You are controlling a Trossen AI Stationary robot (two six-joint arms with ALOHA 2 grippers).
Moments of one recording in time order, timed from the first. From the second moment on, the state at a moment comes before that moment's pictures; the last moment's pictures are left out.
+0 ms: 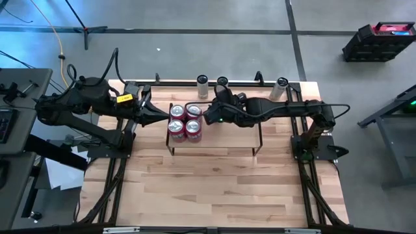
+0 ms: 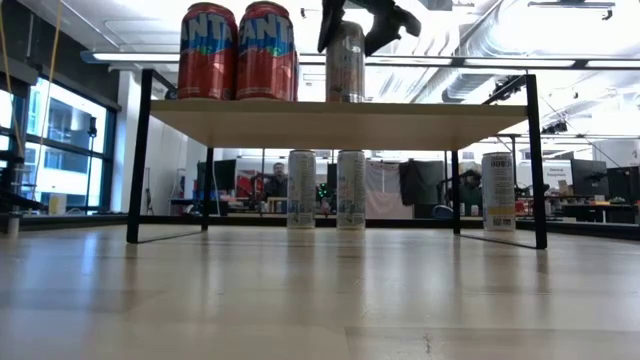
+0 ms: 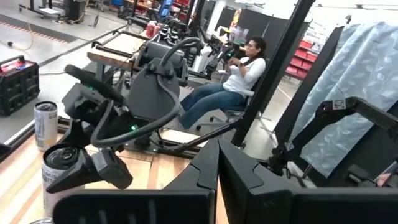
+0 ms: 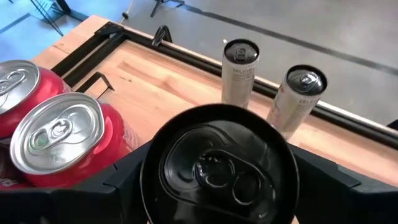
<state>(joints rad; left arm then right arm) -0.15 1.00 1.44 -0.52 -0.04 -0.31 0.03 1.78 1.80 -0.94 0.71 0.84</state>
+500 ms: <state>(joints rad) -0.15 1.00 1.44 -0.52 -0.03 -0.30 0.01 1.76 1.82 -0.95 0.66 0.88</state>
